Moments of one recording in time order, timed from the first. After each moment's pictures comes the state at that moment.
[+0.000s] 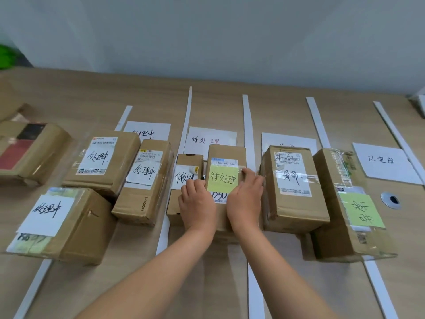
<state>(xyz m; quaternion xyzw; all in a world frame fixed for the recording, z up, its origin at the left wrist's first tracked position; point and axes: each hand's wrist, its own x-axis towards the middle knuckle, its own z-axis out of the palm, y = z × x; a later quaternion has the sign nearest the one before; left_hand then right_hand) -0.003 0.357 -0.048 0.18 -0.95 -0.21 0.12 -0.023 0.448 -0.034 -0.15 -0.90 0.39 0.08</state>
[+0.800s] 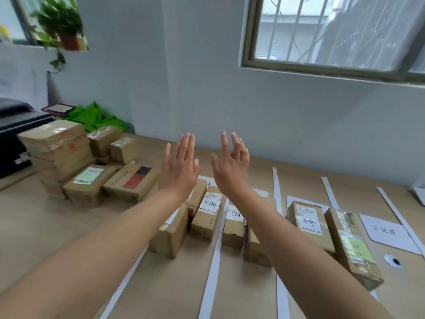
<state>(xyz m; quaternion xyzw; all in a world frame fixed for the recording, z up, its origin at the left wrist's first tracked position) 0.133 0.142 0.226 0.06 -0.95 -0.04 0.30 0.086 0.283 0.241 0.19 -0.92 0.26 0.21</state>
